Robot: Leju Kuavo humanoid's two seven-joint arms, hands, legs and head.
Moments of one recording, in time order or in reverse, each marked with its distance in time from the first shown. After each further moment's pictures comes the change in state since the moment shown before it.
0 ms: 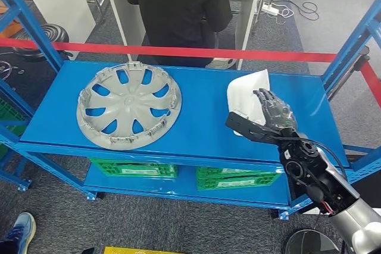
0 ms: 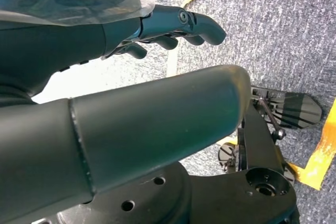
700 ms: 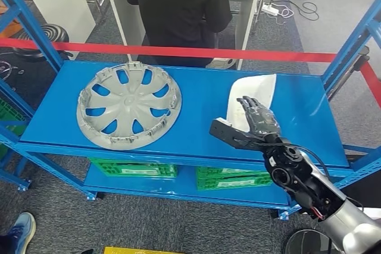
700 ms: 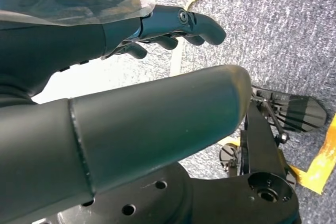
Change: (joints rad) left arm 0.003 0.000 0.000 0.000 0.024 0.014 0.014; right arm -0.011 0.040 0.103 -0.037 -0.032 0.016 0.085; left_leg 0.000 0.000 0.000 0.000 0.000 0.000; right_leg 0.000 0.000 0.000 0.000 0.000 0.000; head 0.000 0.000
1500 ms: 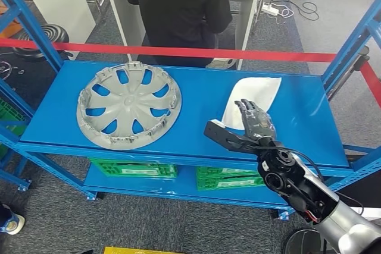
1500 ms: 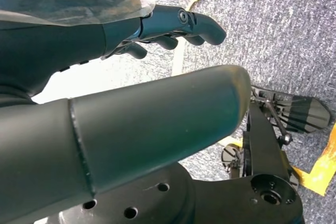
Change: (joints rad) left arm 0.002 0.002 0.000 0.000 0.002 0.000 0.006; right arm -0.005 0.016 0.058 -0.004 0.008 -0.038 0.106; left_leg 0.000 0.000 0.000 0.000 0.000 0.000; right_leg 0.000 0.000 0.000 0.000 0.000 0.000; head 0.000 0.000
